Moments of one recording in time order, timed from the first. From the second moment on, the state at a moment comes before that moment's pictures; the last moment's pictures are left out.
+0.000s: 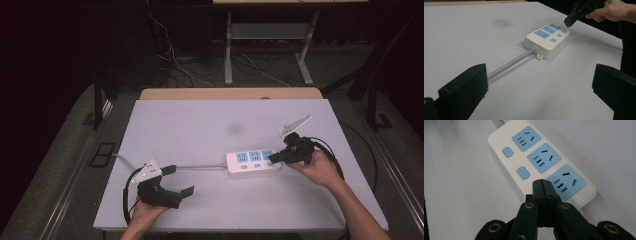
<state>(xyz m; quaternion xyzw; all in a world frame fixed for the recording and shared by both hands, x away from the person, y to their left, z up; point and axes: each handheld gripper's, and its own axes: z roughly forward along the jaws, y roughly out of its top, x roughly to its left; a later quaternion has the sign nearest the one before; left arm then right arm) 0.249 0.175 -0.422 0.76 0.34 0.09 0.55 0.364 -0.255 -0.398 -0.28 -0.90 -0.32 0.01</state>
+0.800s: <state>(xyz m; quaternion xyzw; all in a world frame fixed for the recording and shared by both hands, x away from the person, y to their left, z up) 0.249 0.175 -0.422 0.76 0.34 0.09 0.55 0.367 -0.248 -0.361 -0.27 -0.90 -0.33 0.01</state>
